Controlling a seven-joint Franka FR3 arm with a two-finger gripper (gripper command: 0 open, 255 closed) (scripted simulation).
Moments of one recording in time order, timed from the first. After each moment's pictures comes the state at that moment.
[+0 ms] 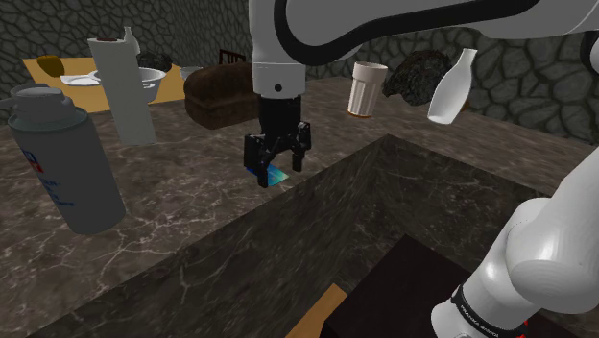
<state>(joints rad) 0.09 -0.10 0.43 -1.93 0.13 1.73 0.44</state>
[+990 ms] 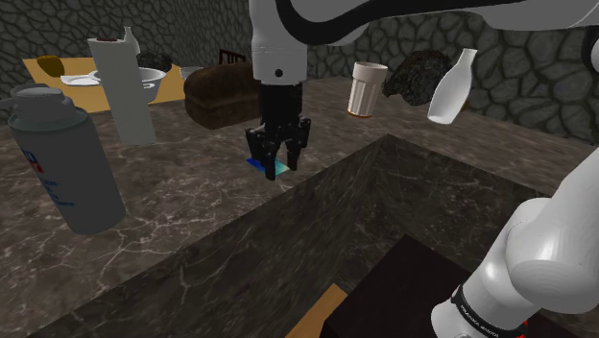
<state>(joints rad) 0.09 -0.10 0.43 -1.88 0.13 1.68 0.44</state>
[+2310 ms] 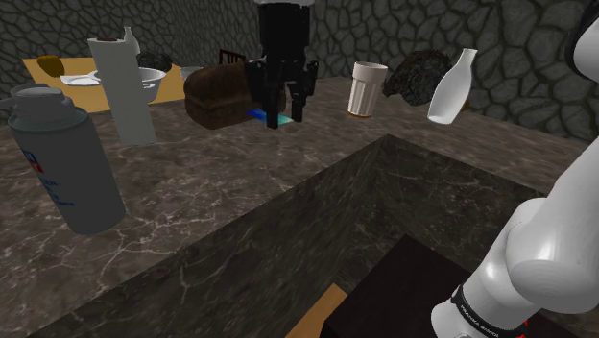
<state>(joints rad) 0.09 -0.05 0.43 -1.56 0.11 1.40 0.48</state>
